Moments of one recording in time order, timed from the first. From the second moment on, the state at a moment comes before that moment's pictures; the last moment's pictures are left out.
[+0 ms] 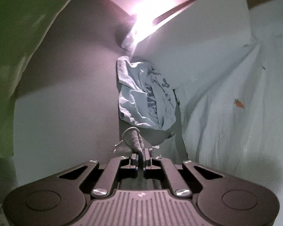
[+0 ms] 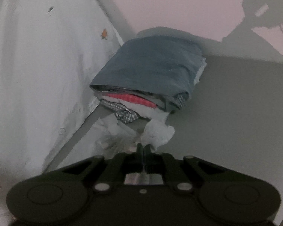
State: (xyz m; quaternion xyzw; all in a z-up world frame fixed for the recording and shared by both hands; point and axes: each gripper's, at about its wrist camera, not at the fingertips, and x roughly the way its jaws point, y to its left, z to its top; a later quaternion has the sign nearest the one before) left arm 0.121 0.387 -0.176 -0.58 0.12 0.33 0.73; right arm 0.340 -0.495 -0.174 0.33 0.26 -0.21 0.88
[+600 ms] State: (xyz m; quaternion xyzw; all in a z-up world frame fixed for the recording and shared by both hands) left arm 0.271 0.423 -0.130 -0.49 0.14 0.30 0.81; right arm 0.496 -0.455 -0.113 0.27 0.27 -0.14 0.91
